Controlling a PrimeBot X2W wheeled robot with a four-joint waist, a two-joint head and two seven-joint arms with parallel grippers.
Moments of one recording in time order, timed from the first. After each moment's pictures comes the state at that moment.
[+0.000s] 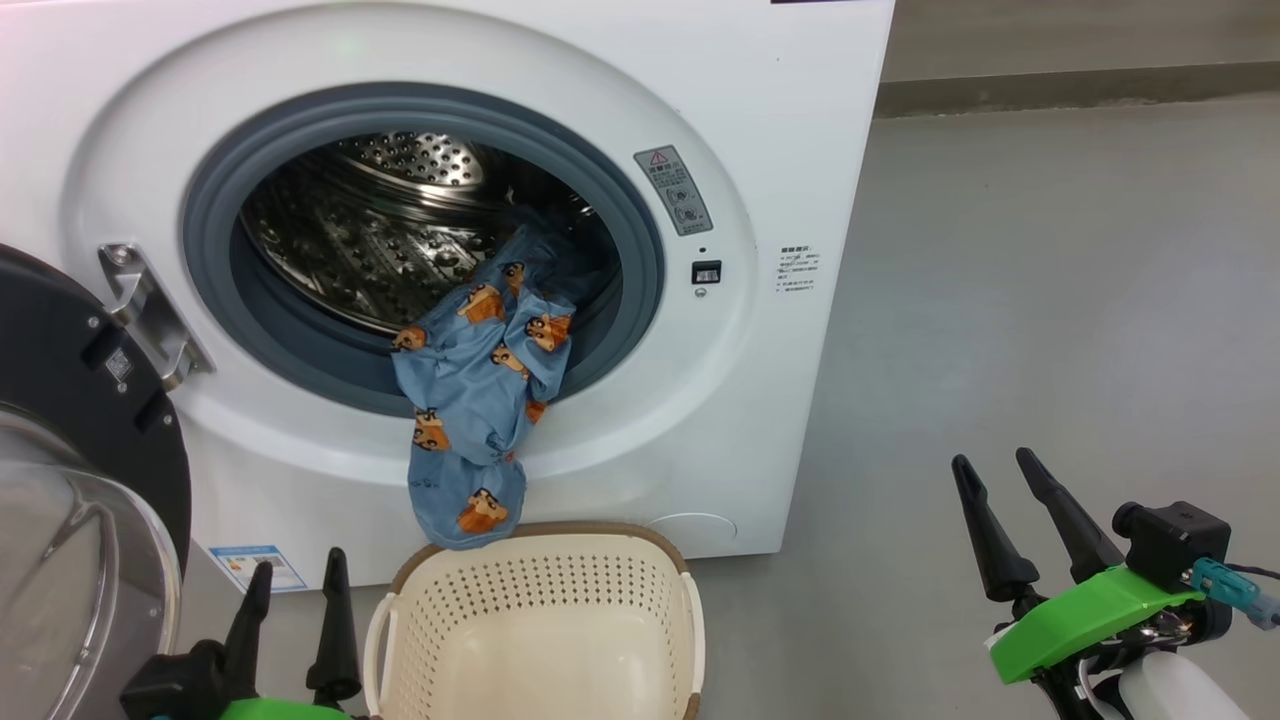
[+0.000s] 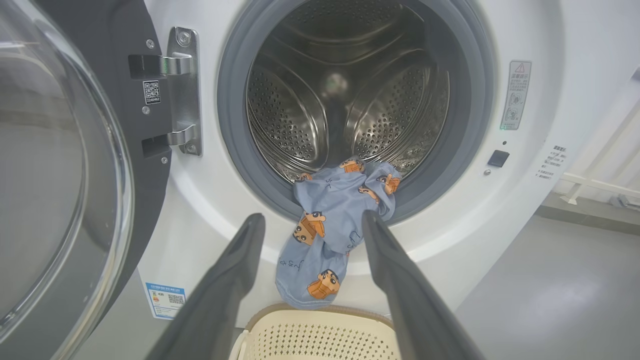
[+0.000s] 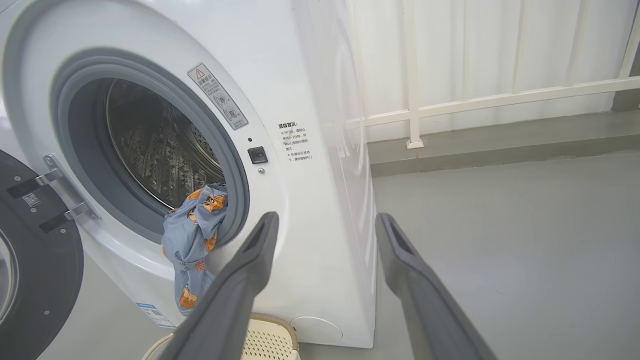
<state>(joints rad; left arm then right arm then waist) -0.10 0.07 -0.01 0.41 -0.36 -0.13 -0.26 -0.17 -0.25 0.26 0.37 0.57 0.12 -0.25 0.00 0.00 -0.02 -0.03</state>
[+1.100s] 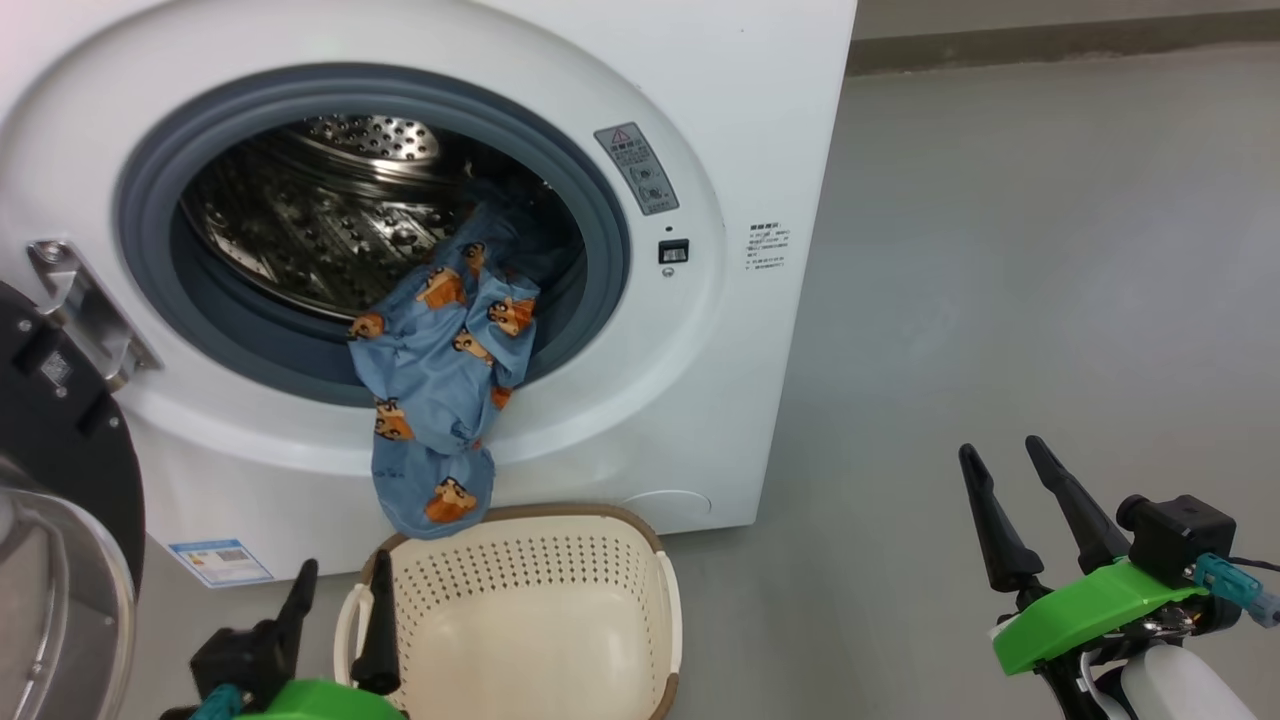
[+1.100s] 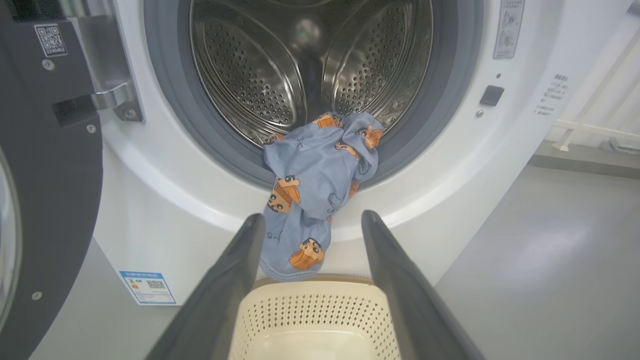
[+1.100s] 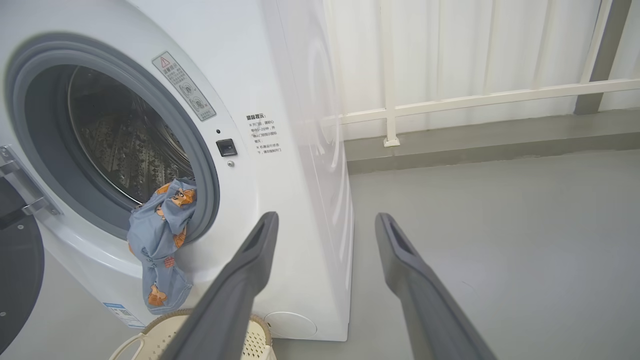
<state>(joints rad) -0.15 0.05 -0.03 0.50 -0.26 -0.13 -0.26 -0.17 -0.24 0.22 0.36 0.50 0.12 -0.25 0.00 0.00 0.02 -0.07</state>
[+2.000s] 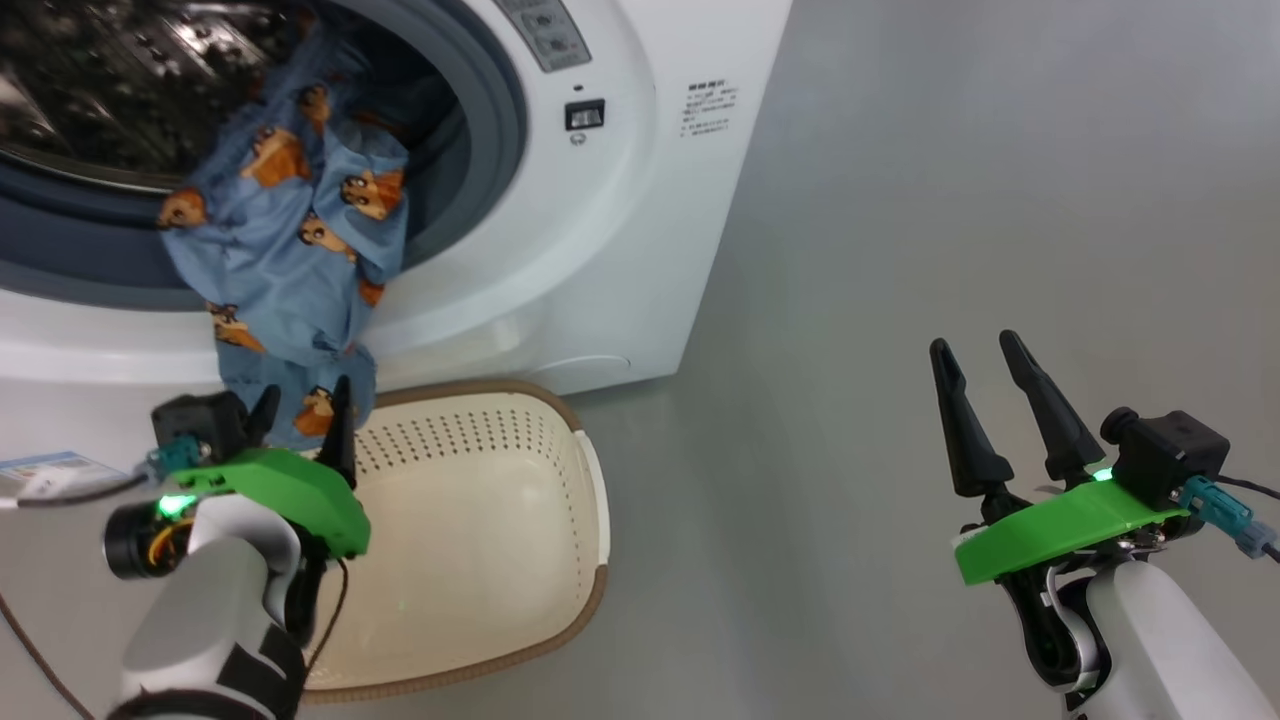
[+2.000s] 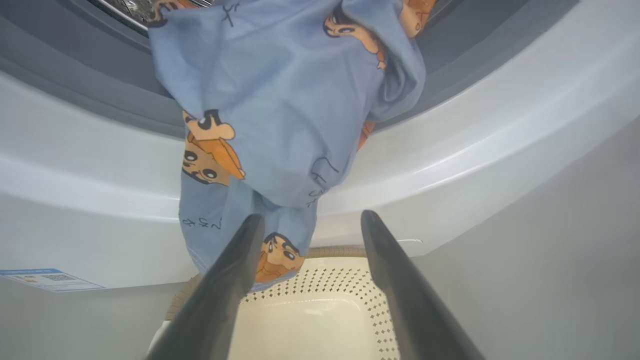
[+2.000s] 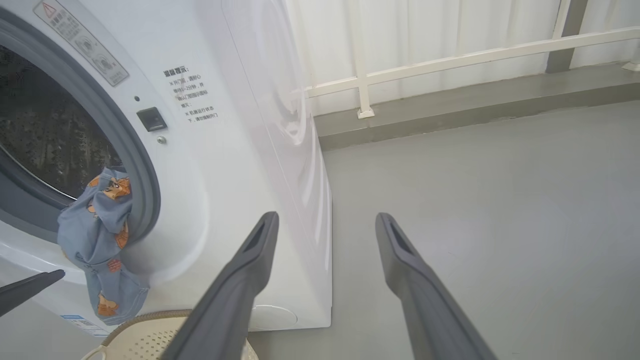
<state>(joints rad) -0.73 0.15 -0.25 1.12 -0.46 -0.13 -0.25 -0.29 -0.15 0.18 0.31 0.47 0.12 -0.25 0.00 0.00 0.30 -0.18</state>
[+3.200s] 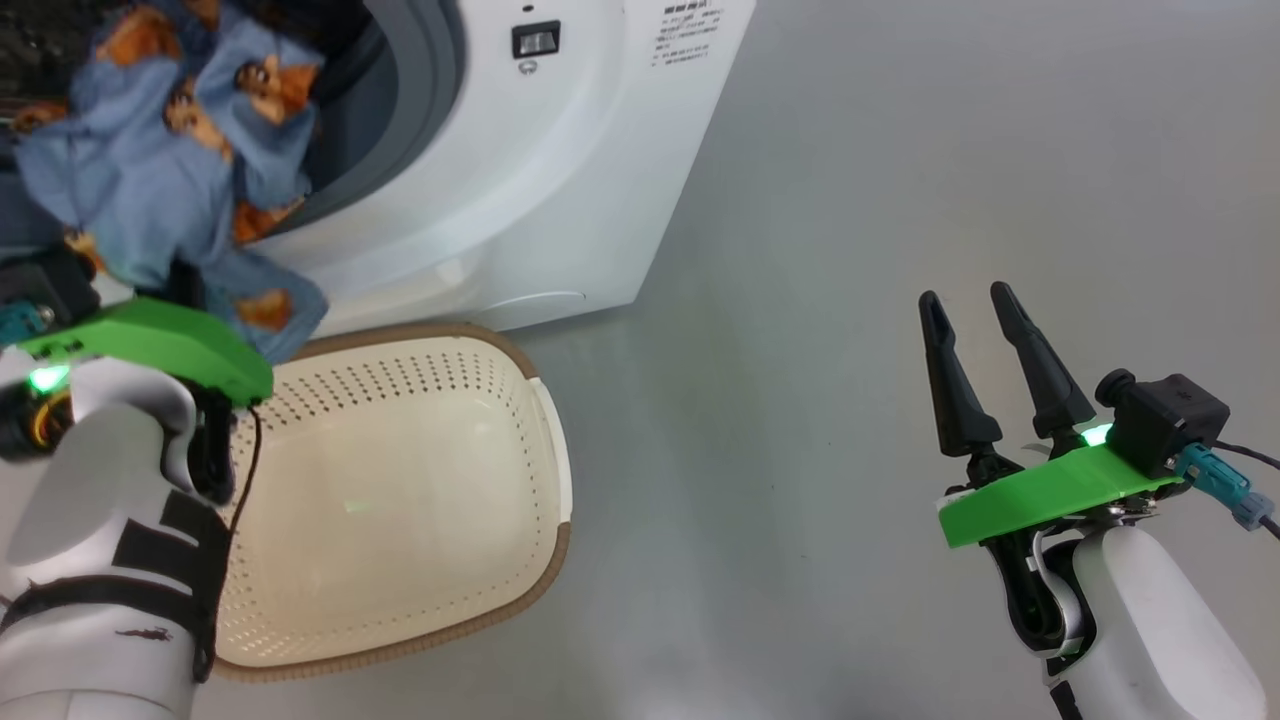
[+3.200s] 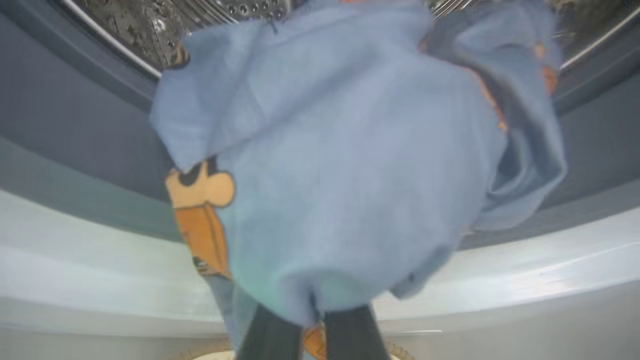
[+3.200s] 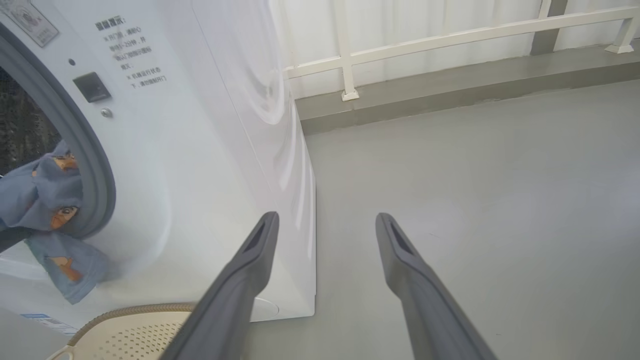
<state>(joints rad) -0.95 0.21 -0.16 1.15 -0.53 -0.10 -0.25 -0.34 -0.11 0.16 0.29 0.43 0.12 -0.25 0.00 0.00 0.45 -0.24</state>
